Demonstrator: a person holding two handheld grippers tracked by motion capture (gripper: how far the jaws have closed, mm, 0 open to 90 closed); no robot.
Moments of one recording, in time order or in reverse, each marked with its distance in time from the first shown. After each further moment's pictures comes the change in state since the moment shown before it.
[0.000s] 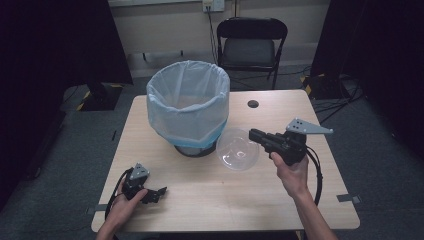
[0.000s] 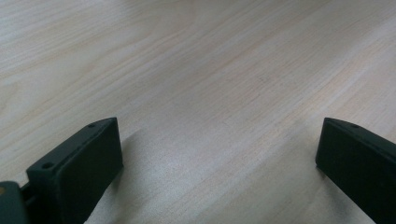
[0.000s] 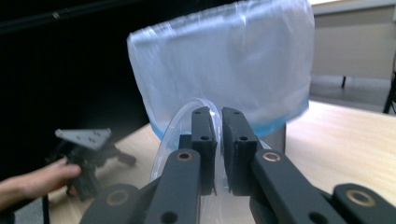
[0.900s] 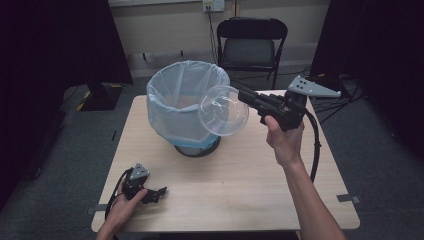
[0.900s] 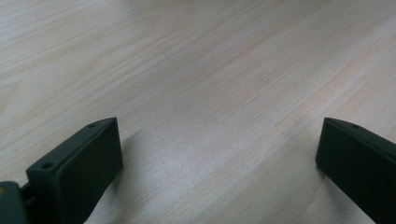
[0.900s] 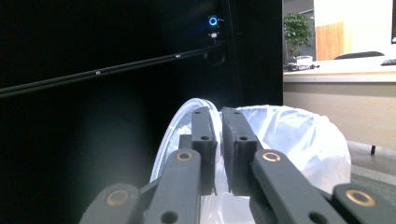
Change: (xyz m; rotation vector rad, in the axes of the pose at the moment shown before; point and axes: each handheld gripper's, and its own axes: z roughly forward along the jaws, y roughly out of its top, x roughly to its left) left arm 0.000 0.000 0.000 0.000 -0.001 0.000; right arm 0.023 0.095 0.017 -0.191 0.105 -0.055
